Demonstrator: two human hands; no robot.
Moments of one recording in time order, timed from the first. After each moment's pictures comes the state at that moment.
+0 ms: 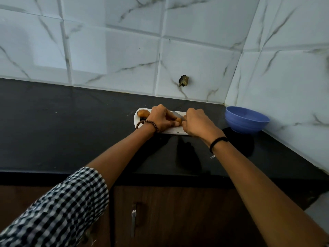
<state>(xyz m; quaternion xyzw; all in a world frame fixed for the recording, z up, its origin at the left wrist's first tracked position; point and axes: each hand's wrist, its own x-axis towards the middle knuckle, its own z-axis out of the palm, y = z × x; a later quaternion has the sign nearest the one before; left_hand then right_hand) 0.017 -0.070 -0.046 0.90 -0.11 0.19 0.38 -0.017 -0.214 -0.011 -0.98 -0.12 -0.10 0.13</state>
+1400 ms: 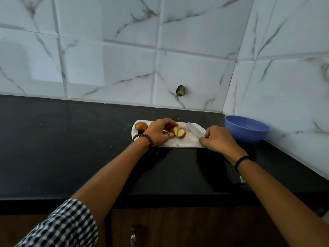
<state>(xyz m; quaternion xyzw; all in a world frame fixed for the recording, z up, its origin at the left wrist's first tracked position) 0.038 -0.060 -0.054 0.89 -0.19 0.15 0.39 0.025 -0.277 -0.026 -0.98 -0.04 -0.11 0.15</state>
